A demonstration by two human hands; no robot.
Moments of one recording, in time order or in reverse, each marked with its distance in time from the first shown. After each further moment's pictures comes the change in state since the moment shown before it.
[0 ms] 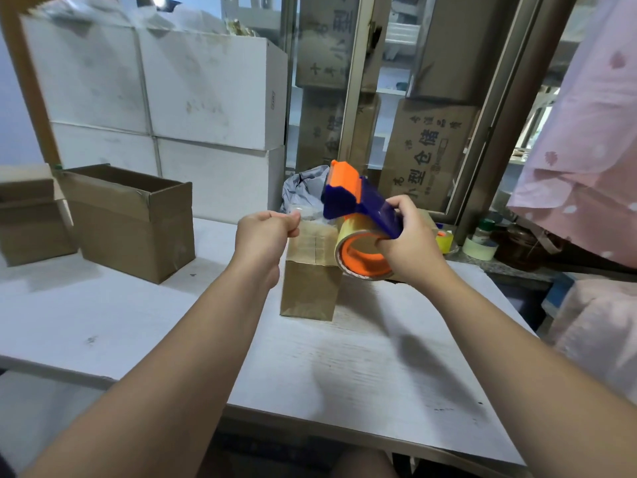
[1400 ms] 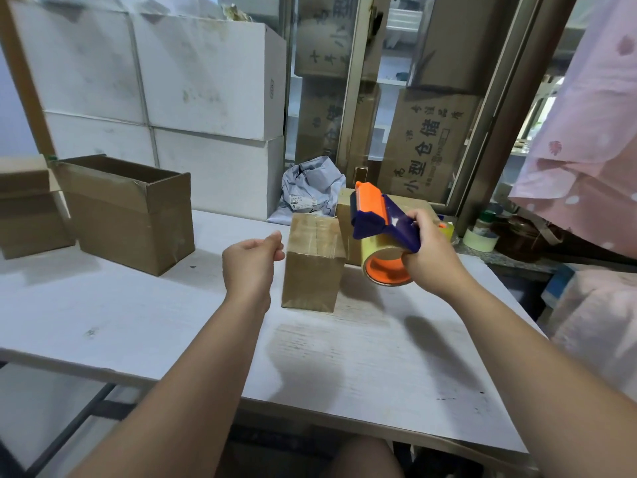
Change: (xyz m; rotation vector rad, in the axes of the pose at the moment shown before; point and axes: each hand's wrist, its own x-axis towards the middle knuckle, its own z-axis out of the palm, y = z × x) left_hand 0.008 -0.053 -0.013 -0.050 0.155 -0.035; right_hand -0.009 0.040 -0.012 -0.085 -0.090 0.079
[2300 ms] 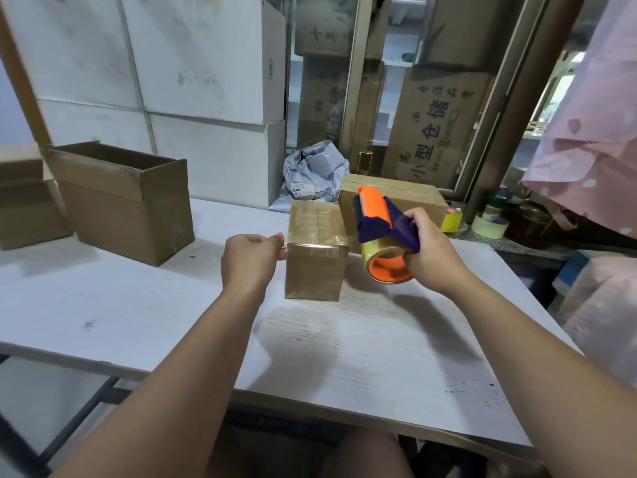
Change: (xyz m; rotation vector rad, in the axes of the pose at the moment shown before) left_hand 0.024 -0.020 -0.003 0.260 -0.015 0.064; right_hand 0.007 0.030 0.015 -0.056 -0.083 -0.001
